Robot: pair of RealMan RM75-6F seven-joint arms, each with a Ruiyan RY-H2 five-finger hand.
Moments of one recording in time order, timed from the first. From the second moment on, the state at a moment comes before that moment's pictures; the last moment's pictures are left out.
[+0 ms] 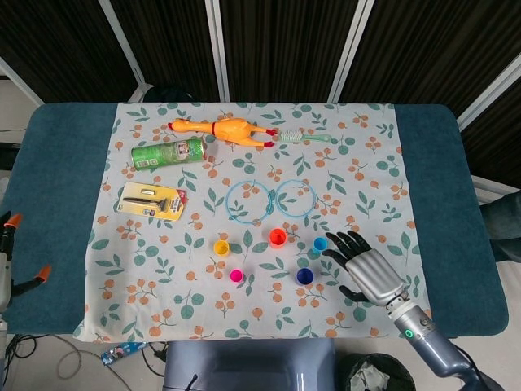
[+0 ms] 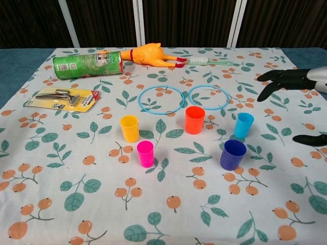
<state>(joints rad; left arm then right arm) -0.07 -1.19 -0.14 -1.70 1.32 1.52 0.14 0.43 -1.17 0.07 -1.83 -1.56 1.03 -0.17</state>
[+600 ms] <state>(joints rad) -0.08 -1.19 -0.14 -1.69 1.32 1.51 0.14 0.51 -1.35 0.08 -1.76 -1.47 0.95 -0.27</state>
